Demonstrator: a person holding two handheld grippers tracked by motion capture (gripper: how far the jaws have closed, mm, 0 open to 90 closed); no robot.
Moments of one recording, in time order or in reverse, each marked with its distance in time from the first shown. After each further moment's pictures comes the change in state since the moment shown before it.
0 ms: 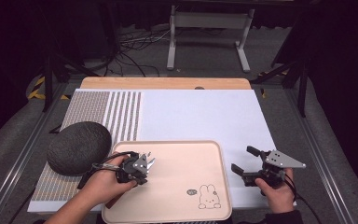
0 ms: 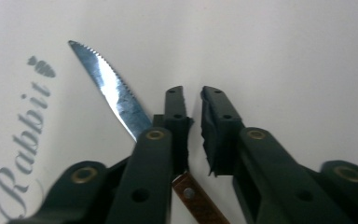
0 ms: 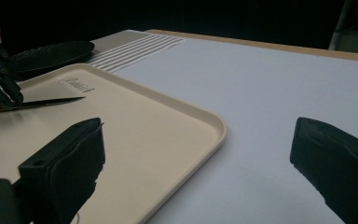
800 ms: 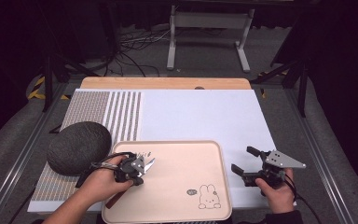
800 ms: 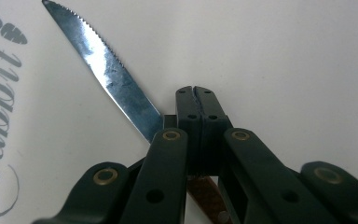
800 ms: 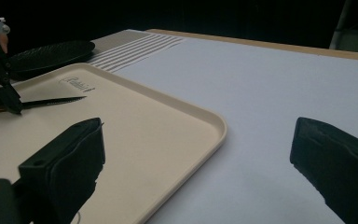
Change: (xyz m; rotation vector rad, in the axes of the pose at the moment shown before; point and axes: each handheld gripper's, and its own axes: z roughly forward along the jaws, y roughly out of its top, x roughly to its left) left arm 0.008 -0.013 0.007 0.041 -0.048 -0.024; right arm 0.000 0.000 0.000 0.001 0.002 0.000
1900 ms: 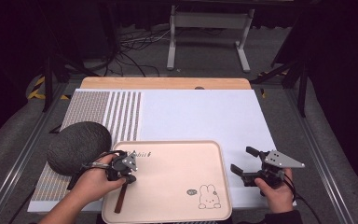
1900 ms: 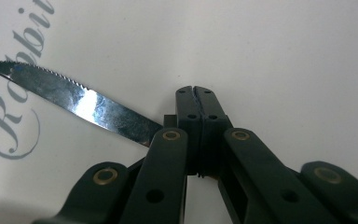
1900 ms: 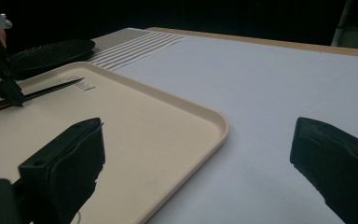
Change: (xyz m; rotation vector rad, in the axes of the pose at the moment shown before) left arm 0.007 -0.021 -0.007 -0.010 0.029 -0.087; right arm 0.000 -0.001 0.002 0.007 0.004 0.007
